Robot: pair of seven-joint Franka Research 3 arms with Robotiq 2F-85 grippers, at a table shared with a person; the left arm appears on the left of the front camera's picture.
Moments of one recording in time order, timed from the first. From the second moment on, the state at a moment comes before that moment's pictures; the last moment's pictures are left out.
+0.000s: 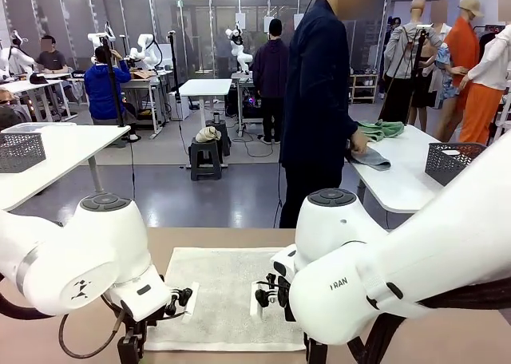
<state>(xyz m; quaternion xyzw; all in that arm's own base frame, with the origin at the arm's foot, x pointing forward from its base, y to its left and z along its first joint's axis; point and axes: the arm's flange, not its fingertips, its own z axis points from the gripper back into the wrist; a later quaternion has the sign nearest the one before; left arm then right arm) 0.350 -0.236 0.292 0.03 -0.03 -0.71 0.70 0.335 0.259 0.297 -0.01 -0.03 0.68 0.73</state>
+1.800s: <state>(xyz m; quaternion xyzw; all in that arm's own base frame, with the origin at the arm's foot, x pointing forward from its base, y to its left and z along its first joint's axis) 0.359 -0.243 0.297 0.03 -0.05 -0.71 0.70 0.351 0.261 0.289 -0.02 -0.05 0.69 0.72</state>
